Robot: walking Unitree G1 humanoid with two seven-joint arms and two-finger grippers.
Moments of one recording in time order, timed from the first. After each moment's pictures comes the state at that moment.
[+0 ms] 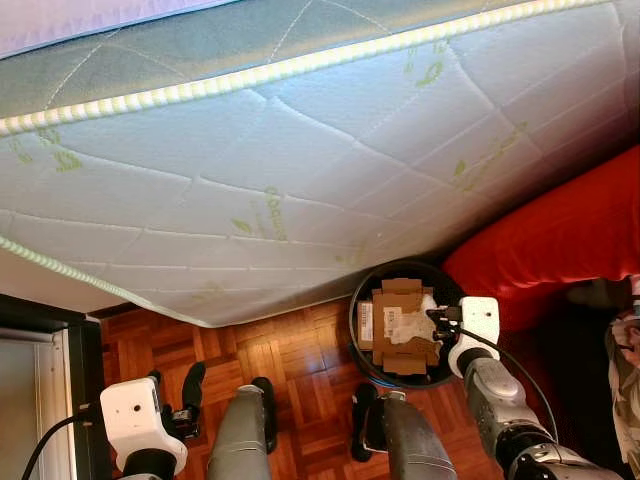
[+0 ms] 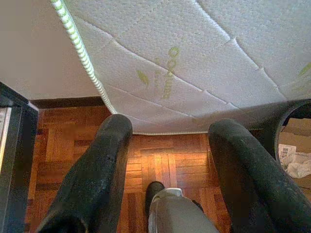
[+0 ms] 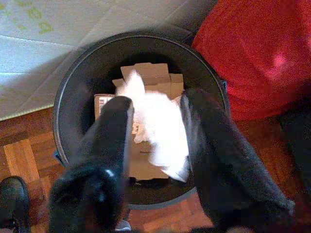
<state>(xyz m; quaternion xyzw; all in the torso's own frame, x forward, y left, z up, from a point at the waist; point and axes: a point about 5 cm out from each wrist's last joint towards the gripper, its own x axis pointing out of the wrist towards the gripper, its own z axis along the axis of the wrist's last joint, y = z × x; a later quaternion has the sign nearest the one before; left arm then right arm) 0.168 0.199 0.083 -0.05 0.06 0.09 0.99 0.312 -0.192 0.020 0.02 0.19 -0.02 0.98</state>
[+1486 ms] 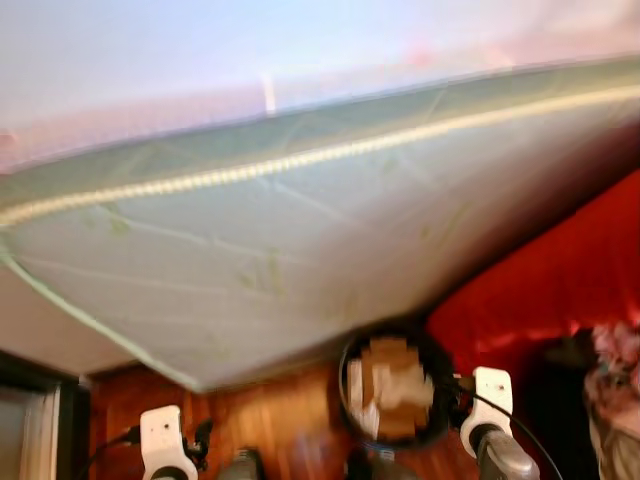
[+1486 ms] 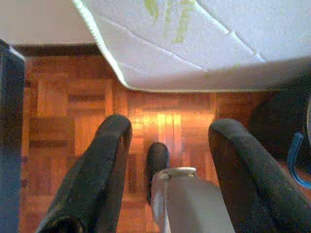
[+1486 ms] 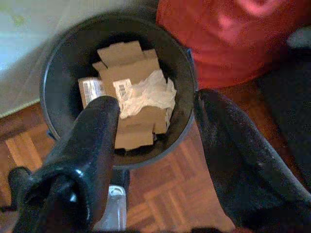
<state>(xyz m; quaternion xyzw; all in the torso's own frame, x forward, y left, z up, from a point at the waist) 0.188 0.224 -0.051 -0.06 0.29 0.11 0.95 0.232 -0.204 -0.050 0.07 0.33 -0.07 0.94</state>
